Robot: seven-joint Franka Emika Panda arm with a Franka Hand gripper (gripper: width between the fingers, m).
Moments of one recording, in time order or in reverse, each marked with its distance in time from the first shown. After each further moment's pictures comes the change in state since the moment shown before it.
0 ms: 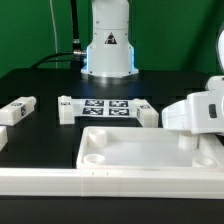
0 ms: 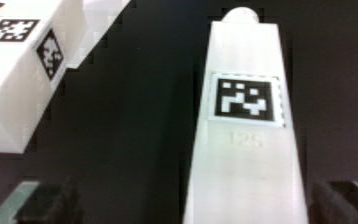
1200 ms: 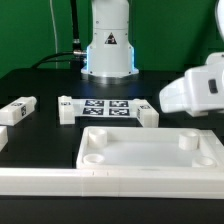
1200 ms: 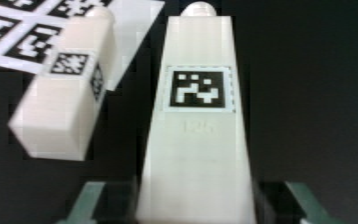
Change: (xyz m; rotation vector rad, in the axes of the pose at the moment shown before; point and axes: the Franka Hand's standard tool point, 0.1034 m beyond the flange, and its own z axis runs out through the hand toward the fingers) arm -0.037 0.018 -0.047 0.018 0.047 -0.044
